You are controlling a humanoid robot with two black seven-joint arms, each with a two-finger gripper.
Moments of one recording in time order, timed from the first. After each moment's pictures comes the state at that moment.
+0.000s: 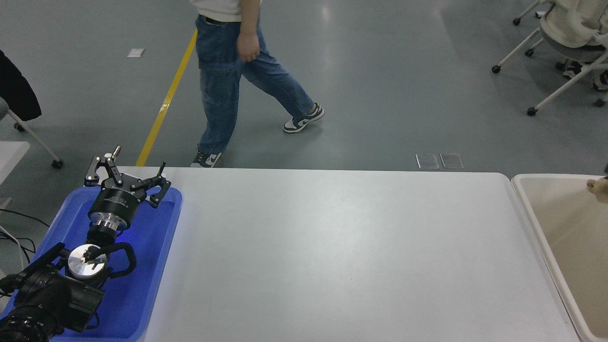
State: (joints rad) left arm -0.56 0.25 -1.02 -0.40 -0.30 -0.69 -0.12; right arm 0.89 -0.79 -0.21 0.48 -0.38 0.09 -0.08
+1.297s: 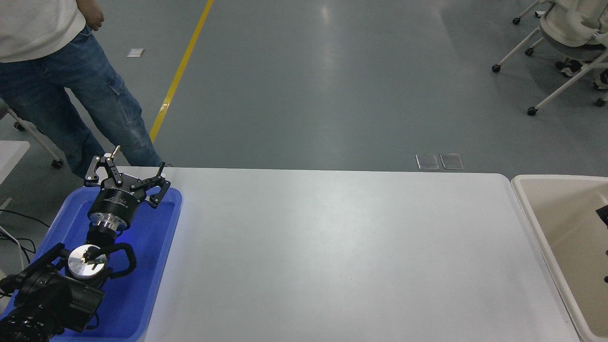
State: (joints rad) left arm -0.56 0.25 -1.02 -0.40 -0.30 -0.69 -0.12; right arm 0.67 -0.52 -0.10 0.20 -0.38 -0.15 -0.07
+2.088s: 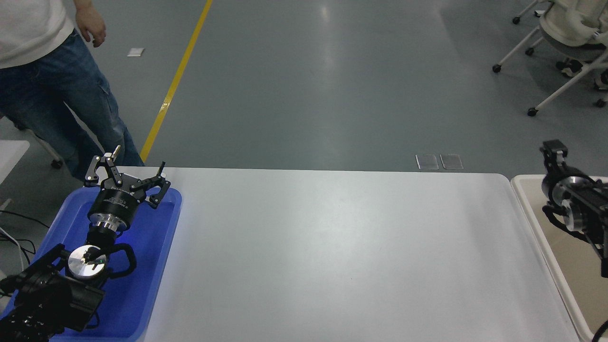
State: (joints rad) left arm -0.56 0.25 -1.02 -0.40 -0.30 -0.69 -0.12; right arm 0.81 -0.48 0.64 0.57 -0.39 -0.14 0.05
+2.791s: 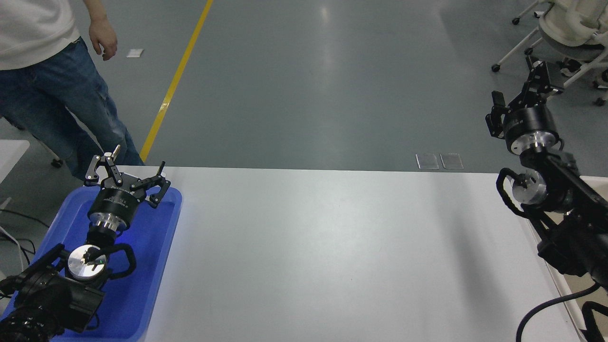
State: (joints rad) left arm -0.56 0.25 -1.02 -0.40 -0.30 -0.69 -0.12; right arm 0.60 -0.27 1.01 0.79 -0.40 -0.12 0.43
